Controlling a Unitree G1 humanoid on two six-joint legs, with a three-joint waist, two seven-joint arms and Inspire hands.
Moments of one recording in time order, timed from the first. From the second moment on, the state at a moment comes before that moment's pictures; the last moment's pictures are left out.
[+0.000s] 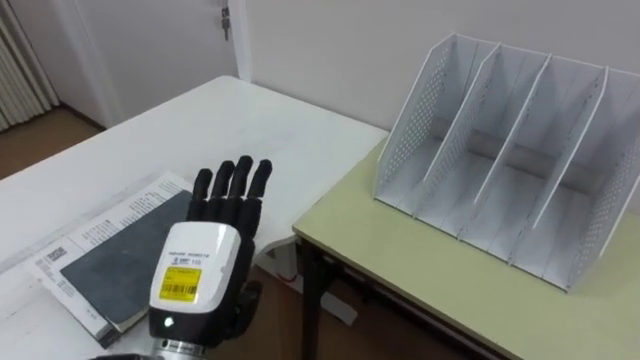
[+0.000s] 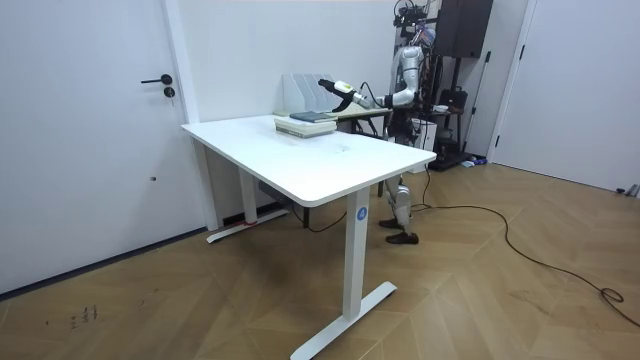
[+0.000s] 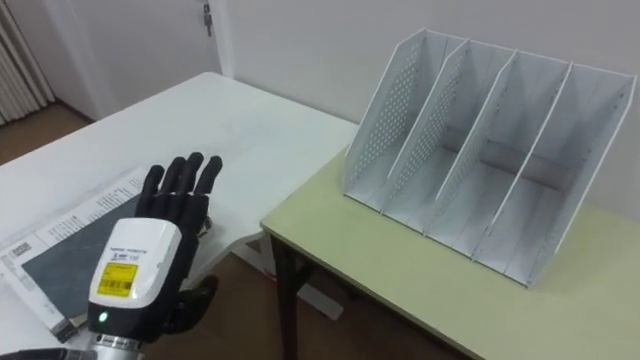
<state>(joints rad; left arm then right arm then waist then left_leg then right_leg) 0.12 0.34 -0.28 -0.07 1.06 -0.02 0.52 0.07 -0.23 0.14 1.36 -0.35 0.05 -0.11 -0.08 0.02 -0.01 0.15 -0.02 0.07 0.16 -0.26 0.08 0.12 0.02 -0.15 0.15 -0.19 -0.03</state>
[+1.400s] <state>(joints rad) 0.15 0.31 -0.16 0.01 1.05 0.11 0.40 0.08 -0.23 0.13 1.32 -0.36 0.09 -0.08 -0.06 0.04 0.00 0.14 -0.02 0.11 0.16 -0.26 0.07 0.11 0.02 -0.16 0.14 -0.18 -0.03</state>
